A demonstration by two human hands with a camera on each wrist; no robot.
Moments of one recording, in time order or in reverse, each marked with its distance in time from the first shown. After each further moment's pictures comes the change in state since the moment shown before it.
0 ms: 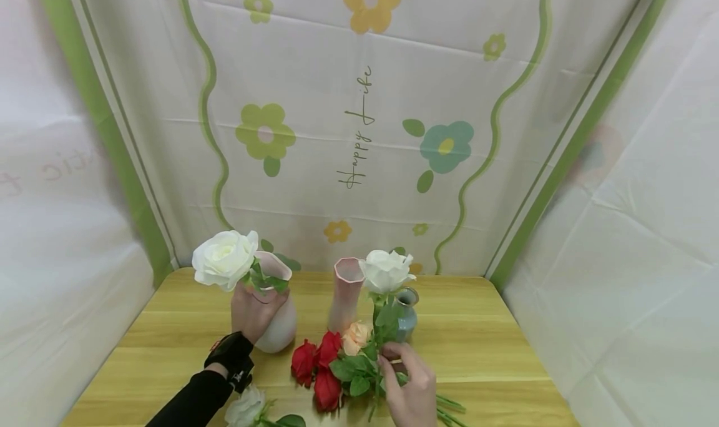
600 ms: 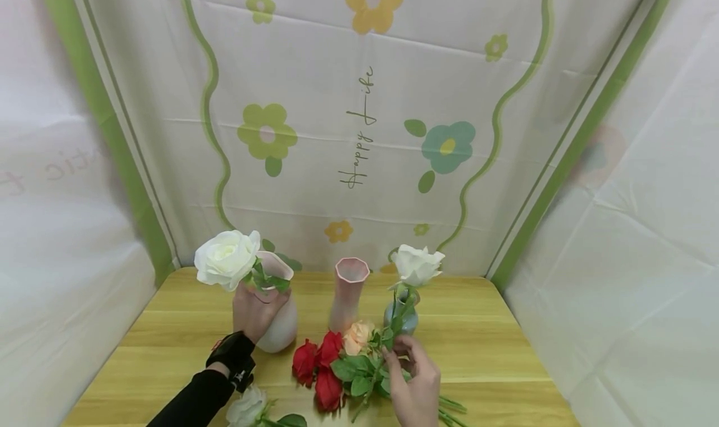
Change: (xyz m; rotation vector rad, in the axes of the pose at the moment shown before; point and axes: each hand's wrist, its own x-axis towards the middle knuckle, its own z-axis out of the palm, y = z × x) left_hand 0.003 0.003 -0.001 -0.035 -0.025 -0.001; right_hand 0.003 0.001 0.003 0.113 0.078 0.168
